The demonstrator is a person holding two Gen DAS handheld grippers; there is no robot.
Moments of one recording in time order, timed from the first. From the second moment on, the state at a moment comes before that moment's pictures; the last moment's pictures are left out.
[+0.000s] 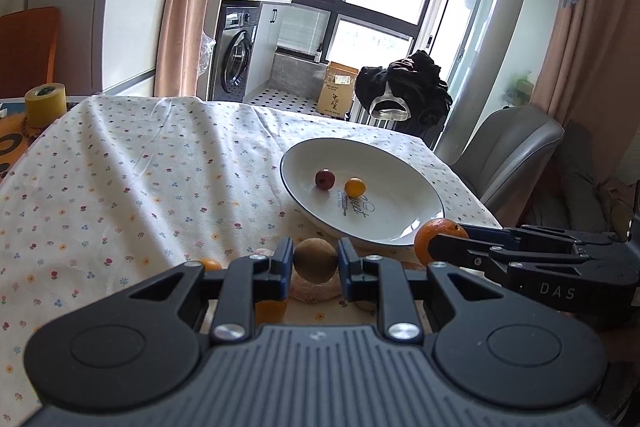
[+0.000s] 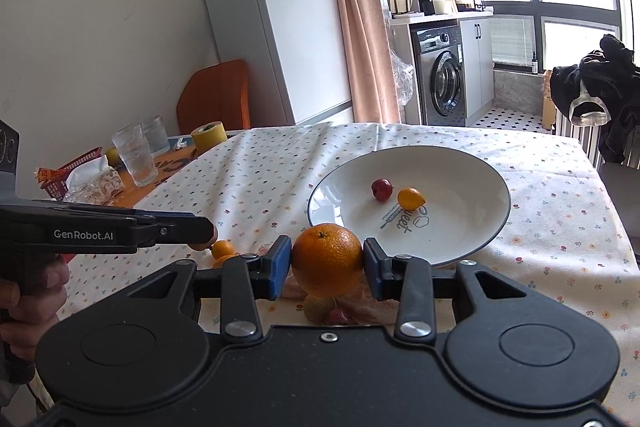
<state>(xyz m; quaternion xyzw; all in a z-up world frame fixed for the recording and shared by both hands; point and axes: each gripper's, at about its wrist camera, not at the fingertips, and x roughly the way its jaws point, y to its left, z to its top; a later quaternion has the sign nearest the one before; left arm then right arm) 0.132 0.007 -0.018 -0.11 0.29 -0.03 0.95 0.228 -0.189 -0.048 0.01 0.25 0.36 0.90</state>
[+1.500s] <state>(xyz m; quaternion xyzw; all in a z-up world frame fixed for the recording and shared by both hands) 0.235 -0.025 -0.031 -0.09 0.33 -0.06 0.94 0.292 -0.222 -0.061 0.06 0.26 0.33 0.91</state>
